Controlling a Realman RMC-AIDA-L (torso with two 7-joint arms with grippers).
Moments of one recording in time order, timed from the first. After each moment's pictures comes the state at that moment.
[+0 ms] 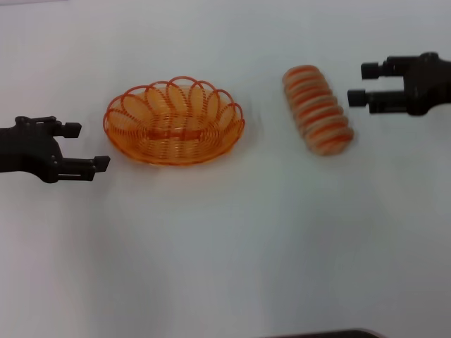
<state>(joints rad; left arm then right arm) -0.41 -2.16 0.72 1.11 2.32 1.57 -1.63 0.51 2.01 -0.52 -0.83 -2.17 -1.67 1.54</state>
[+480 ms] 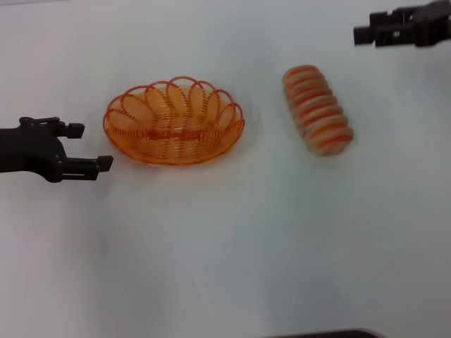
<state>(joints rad) -0.42 -2.16 0.73 1.09 2.32 1.54 -1.64 0.62 1.95 -0.53 -0.92 -2.18 -1.67 1.95</state>
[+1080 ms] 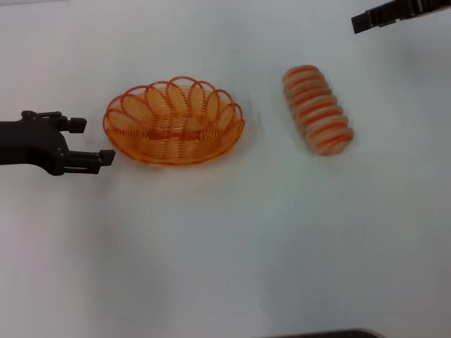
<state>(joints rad) -0.44 -2.16 0.73 1.09 2.33 1.55 -1.67 0.81 1.96 -0.55 -1.01 -2.56 -1.66 2.32</state>
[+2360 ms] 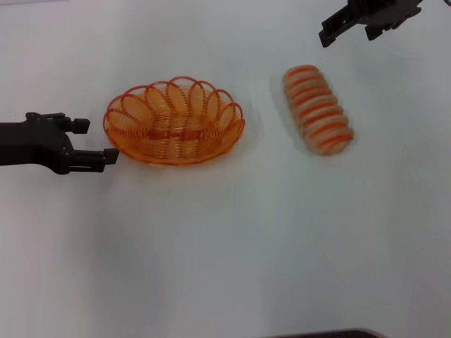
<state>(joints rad) -0.45 -2.16 0.73 1.06 2.32 1.52 -1.68 0.99 2.04 -0.76 -1.00 -2.88 -1.59 2.76</state>
